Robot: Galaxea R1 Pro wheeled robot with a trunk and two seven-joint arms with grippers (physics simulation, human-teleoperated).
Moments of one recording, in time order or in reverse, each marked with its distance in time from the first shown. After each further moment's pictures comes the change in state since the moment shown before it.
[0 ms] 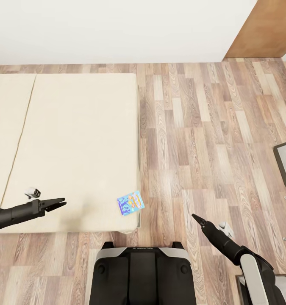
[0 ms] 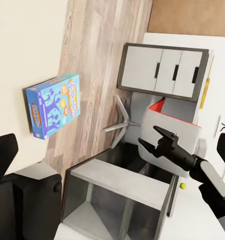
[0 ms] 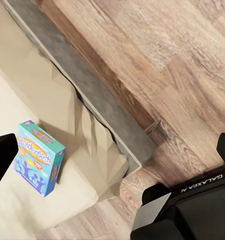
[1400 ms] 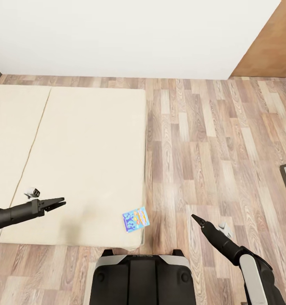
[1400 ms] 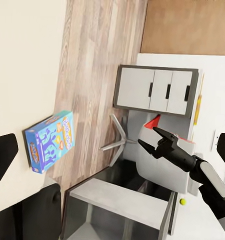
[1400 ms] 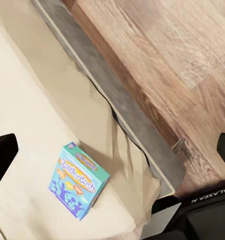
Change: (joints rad) left arm 0.000 0.002 0.003 -0.003 0.001 0.000 0.000; right arm 0.000 0.005 -0.001 0.005 0.002 -0.004 -0.003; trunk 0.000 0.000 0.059
